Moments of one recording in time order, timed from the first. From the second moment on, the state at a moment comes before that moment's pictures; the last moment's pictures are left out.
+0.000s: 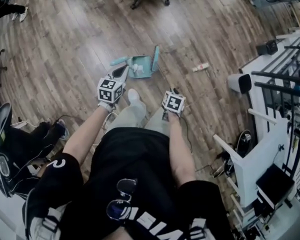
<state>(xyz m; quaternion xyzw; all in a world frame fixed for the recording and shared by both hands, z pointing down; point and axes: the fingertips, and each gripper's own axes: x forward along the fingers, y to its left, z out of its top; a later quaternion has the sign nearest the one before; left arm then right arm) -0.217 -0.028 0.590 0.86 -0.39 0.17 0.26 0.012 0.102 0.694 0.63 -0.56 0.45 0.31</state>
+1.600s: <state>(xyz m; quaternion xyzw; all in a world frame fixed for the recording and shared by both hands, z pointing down) 0.244 -0.121 0.550 0.92 -0.28 0.19 0.22 0.458 0.009 0.630 0.71 -0.51 0.42 0.24</state>
